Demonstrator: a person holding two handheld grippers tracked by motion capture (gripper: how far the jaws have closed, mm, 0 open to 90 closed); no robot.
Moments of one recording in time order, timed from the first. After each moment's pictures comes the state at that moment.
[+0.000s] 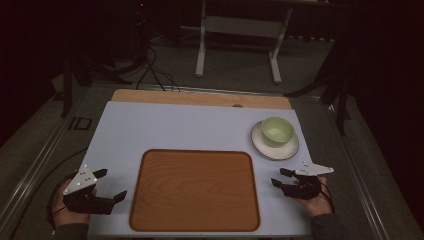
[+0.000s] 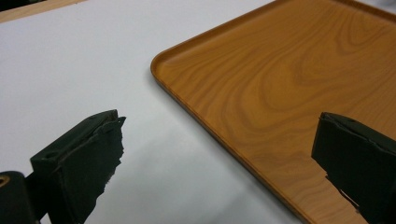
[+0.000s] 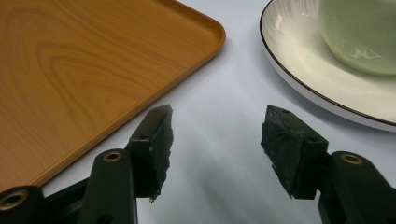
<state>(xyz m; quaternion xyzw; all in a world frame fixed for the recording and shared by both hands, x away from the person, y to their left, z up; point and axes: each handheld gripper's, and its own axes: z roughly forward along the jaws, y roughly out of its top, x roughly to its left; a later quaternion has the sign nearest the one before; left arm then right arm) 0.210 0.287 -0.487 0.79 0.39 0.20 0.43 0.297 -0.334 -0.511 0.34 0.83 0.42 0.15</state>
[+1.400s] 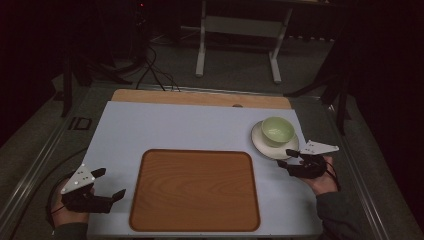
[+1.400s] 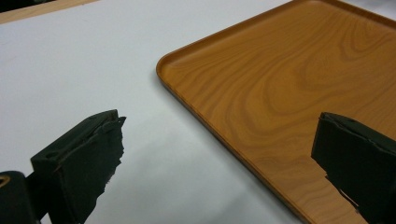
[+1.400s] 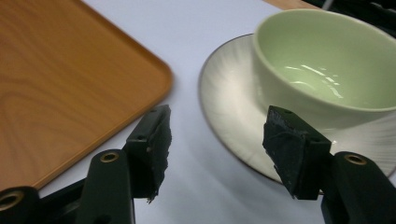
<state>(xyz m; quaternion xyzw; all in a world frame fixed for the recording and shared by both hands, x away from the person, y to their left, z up) 0.211 0.290 -0.488 0.78 0.40 0.20 0.44 0.343 -0.344 -0.473 0.33 0.83 0.40 0.19</state>
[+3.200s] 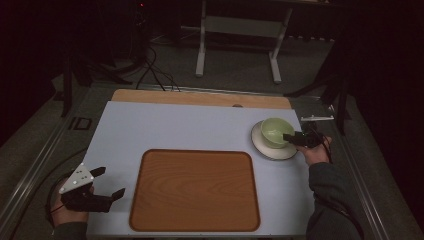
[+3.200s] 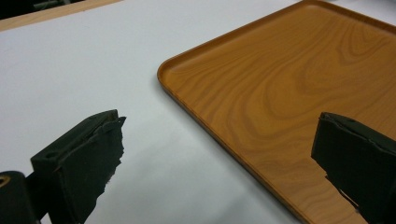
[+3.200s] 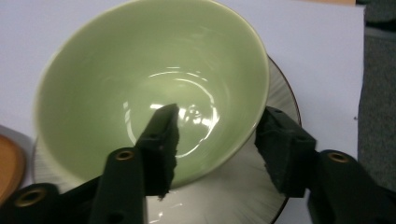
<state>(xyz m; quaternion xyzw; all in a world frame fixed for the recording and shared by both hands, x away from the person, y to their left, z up) 0.212 0.292 -0.487 0.78 0.39 0.20 0.44 0.444 -0.361 -0.480 0.53 0.76 0.33 0.17</state>
